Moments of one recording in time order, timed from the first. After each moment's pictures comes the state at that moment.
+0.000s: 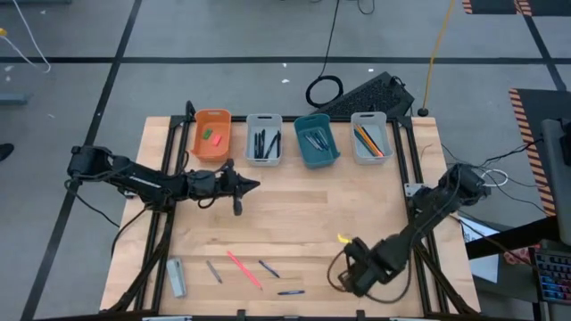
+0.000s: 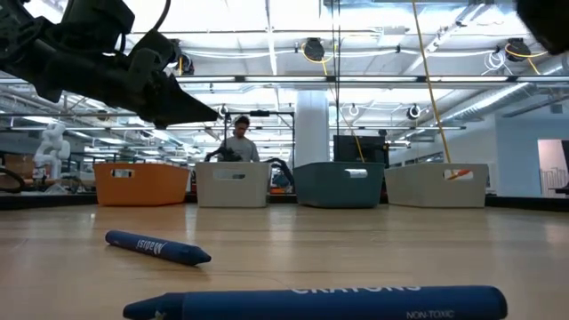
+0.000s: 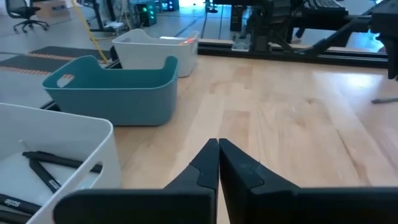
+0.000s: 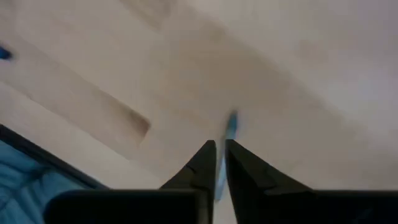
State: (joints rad) left arm -0.01 1.24 0.26 0.76 -0.21 -0.06; right arm 0.73 1.71 1.19 -0.93 -0.03 1.71
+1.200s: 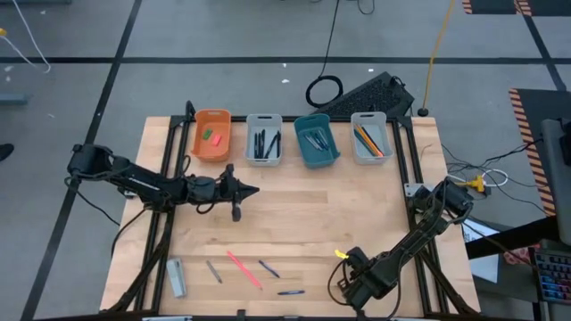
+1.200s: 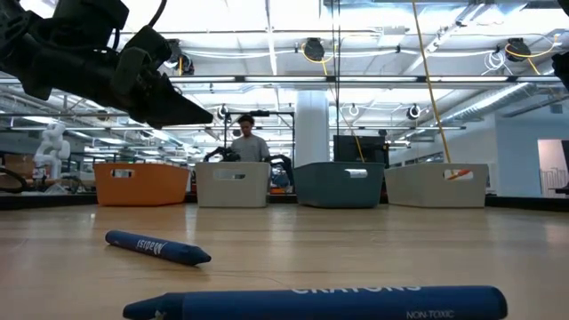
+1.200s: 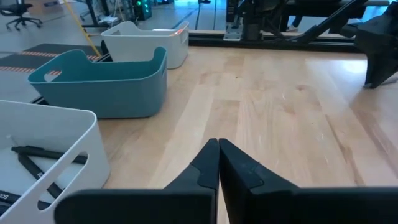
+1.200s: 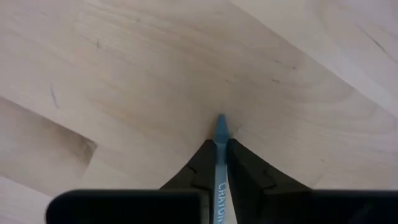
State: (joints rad) left arm -0.10 1.24 0.26 0.72 -0.27 -0.06; right arm 0.81 1.92 1.19 -0.87 0.00 1.83
